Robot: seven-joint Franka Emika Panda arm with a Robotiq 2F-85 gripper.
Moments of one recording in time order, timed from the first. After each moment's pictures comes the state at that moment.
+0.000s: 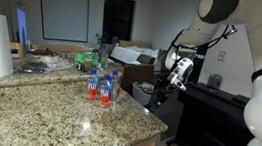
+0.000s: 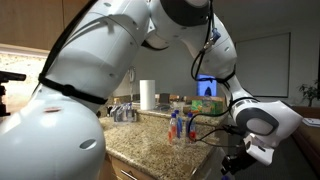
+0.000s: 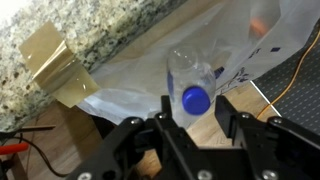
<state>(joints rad) -0.26 0.52 -0.25 -2.03 0.81 2.16 1.16</state>
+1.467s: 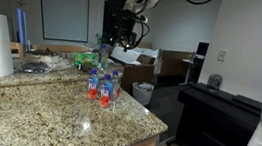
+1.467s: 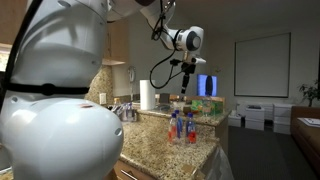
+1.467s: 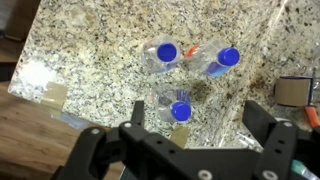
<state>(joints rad) 0.06 0.17 -0.01 -1.64 0.26 1.87 1.12</state>
